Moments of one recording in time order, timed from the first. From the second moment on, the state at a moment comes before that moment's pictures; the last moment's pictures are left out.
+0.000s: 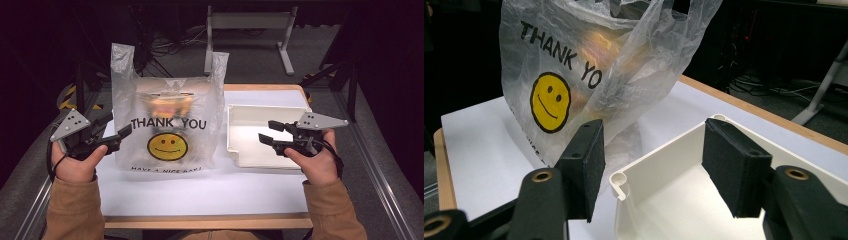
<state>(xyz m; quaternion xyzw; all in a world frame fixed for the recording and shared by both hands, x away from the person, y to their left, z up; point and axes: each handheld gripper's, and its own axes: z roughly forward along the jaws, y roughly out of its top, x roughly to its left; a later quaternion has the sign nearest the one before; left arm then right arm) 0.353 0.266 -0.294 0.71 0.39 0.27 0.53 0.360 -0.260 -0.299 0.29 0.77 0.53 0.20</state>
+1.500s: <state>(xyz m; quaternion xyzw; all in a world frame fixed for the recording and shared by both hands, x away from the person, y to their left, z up) 0.382 0.280 -0.310 0.73 0.36 0.24 0.53 0.388 -0.190 -0.296 0.25 0.78 0.55 0.18</state>
